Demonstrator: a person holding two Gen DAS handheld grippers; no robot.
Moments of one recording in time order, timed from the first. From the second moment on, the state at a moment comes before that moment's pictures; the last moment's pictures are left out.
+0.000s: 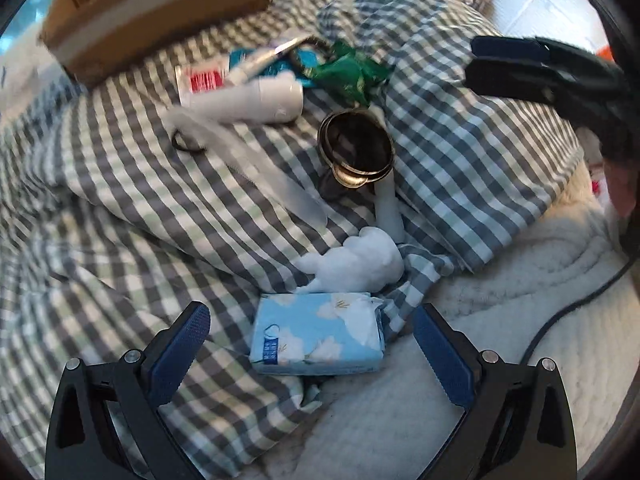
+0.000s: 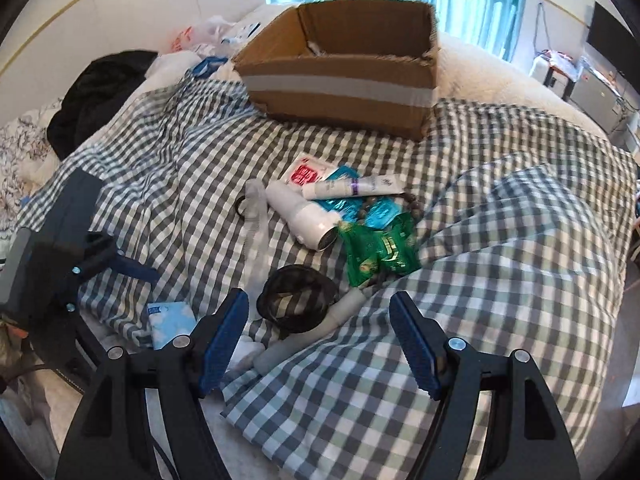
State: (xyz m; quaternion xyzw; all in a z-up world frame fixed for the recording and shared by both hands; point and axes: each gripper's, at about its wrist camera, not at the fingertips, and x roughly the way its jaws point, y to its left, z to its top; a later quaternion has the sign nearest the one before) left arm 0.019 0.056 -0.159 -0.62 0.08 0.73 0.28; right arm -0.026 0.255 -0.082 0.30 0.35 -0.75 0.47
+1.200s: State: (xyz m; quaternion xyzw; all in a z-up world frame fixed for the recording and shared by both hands) left arm 0.034 0.068 -0.196 -0.63 0.06 0.73 0.27; right arm -0.037 0.213 -0.153 0.31 0.43 -0.72 0.44
